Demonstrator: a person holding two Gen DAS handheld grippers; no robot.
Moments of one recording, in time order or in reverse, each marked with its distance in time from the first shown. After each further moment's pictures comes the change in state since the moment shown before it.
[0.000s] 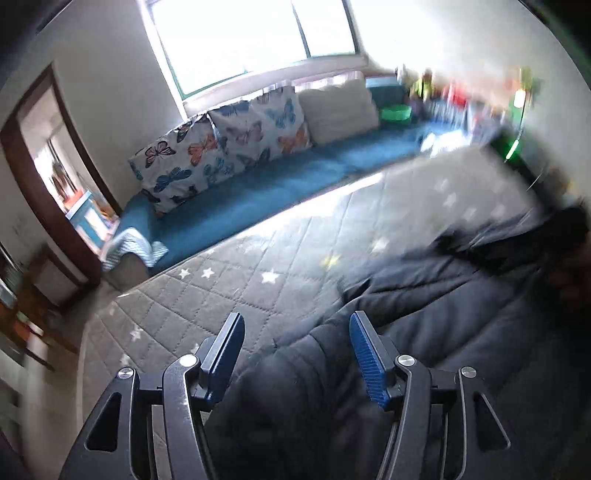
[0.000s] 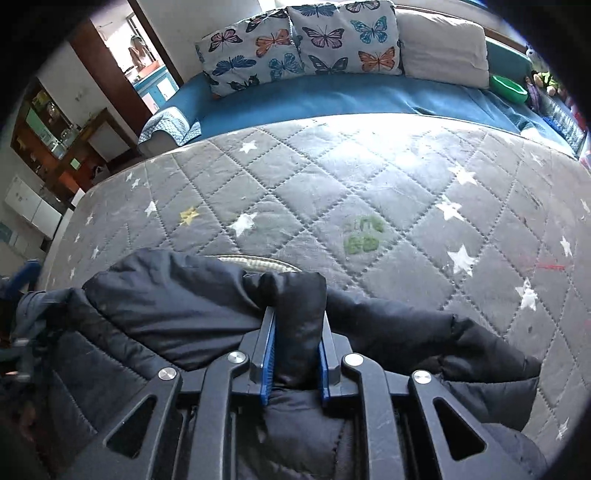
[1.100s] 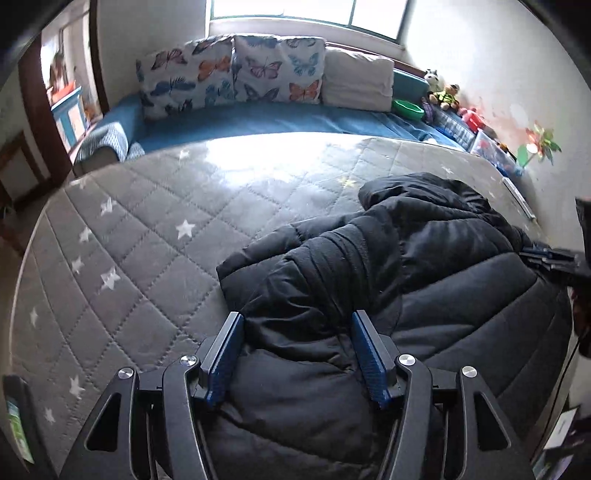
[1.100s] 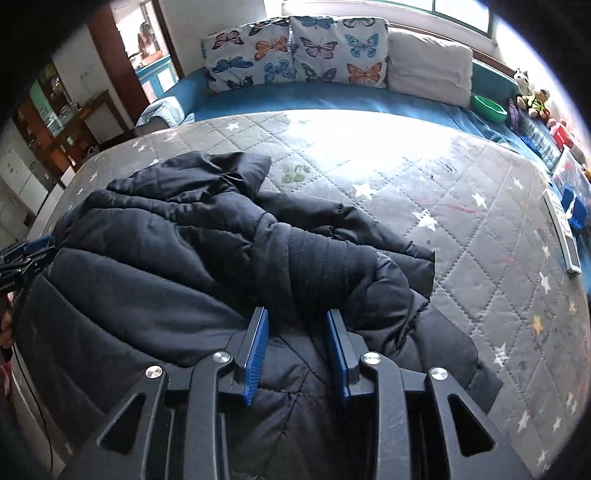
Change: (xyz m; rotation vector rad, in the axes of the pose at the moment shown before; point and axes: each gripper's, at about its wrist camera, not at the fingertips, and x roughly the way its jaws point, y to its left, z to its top) left arm 0.001 0.059 -0.085 -0.286 0.220 -0.168; right arm -0.058 -0.031 -0.064 -0.085 -0.030 -0.101
